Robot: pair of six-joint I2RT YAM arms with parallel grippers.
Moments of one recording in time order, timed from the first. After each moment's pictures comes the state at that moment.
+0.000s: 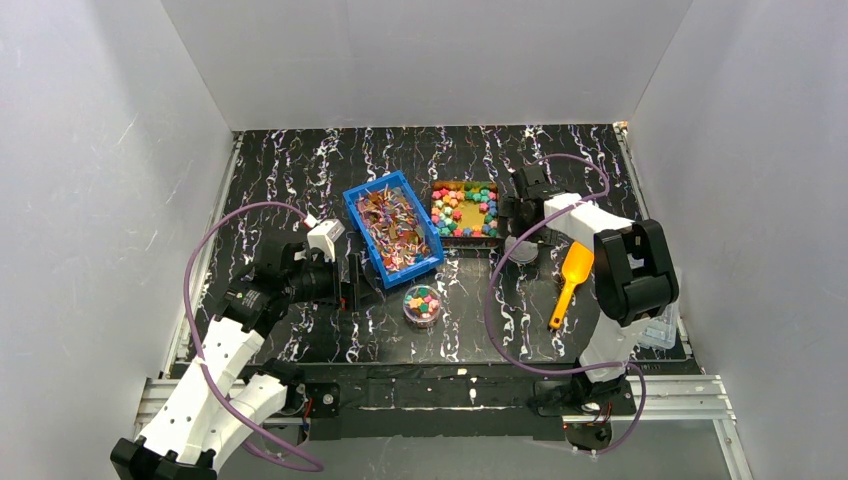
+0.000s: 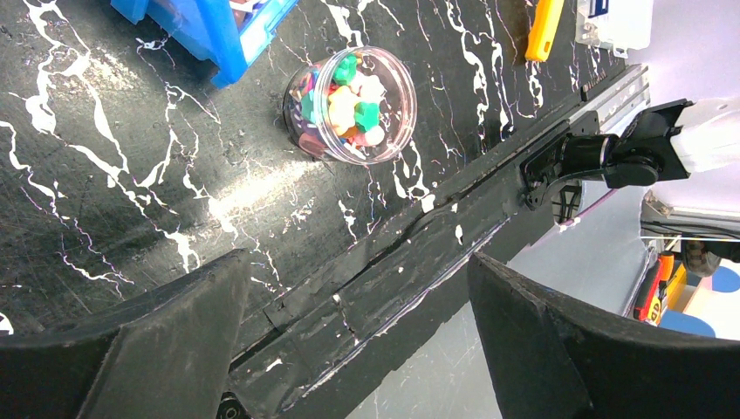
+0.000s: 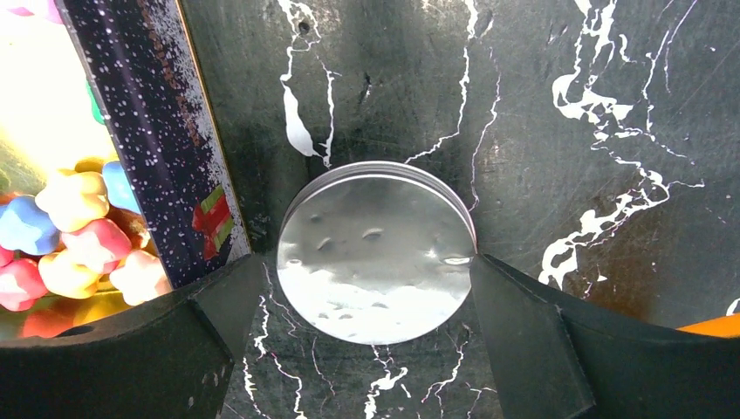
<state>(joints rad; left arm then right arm) -0.37 0.76 0.78 -0.78 0.49 -0.38 0.33 1.78 1.17 -0.53 0.16 0.41</state>
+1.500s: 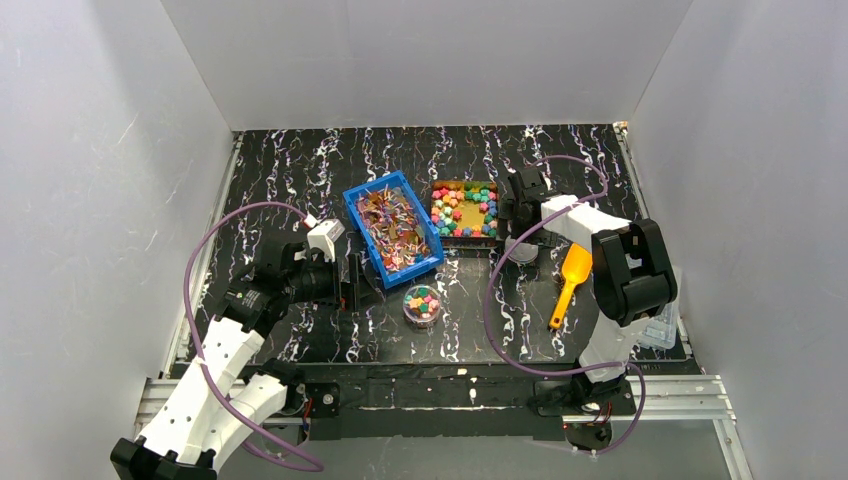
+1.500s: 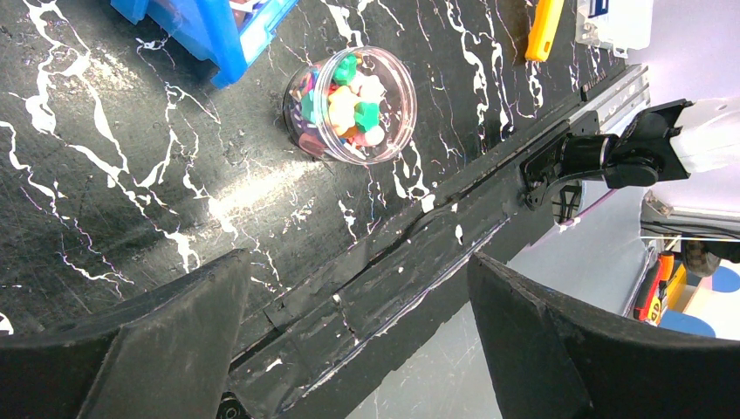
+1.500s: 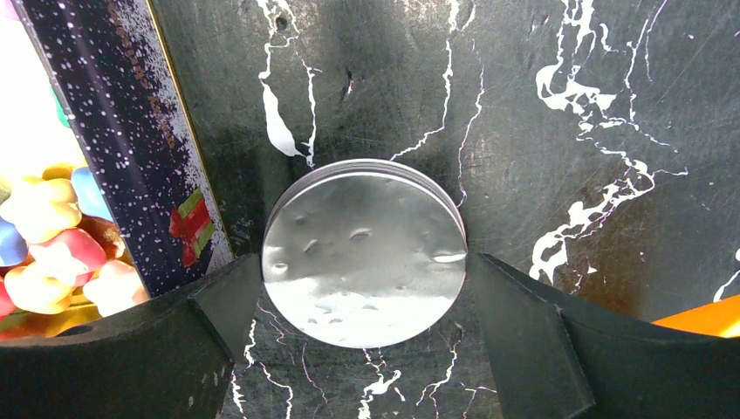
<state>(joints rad) -0.37 0.76 0.78 -0.78 0.49 -0.38 0.35 1.79 1.16 -0.53 0.22 0.42</state>
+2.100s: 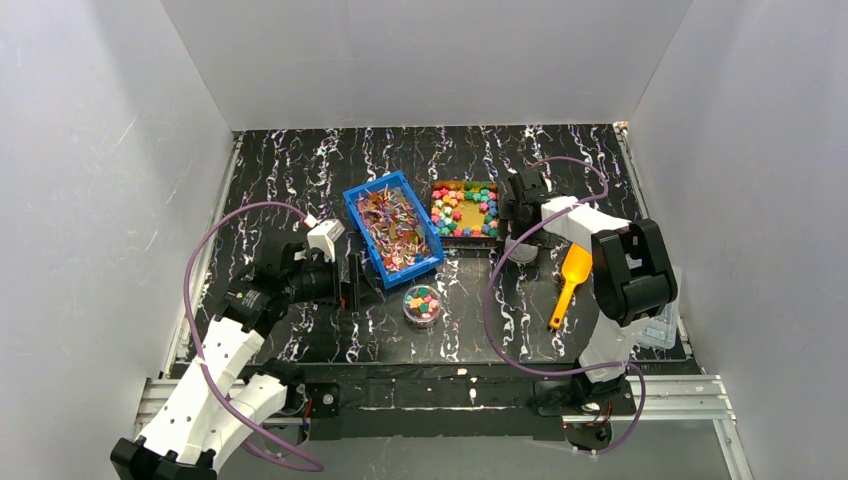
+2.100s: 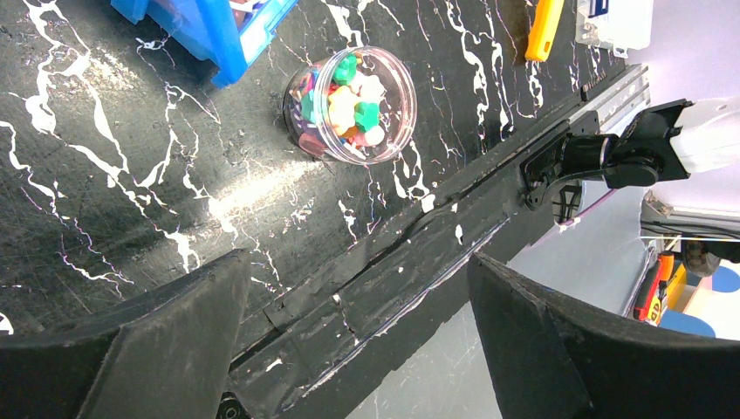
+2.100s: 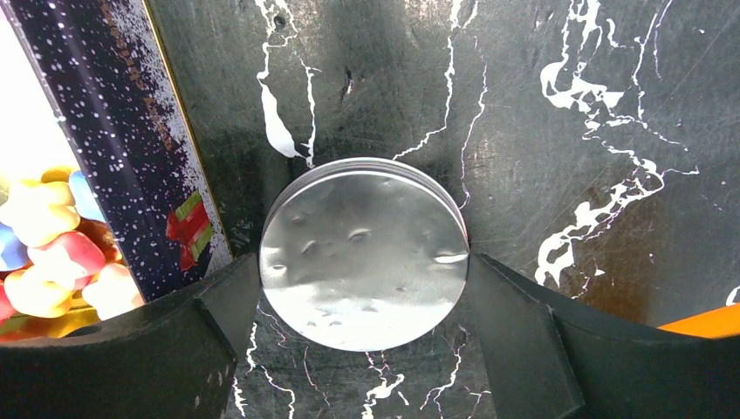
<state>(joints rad) -0.37 0.76 0.78 -0.78 0.49 -0.38 0.35 1.79 1.15 -0.51 0.22 0.44</state>
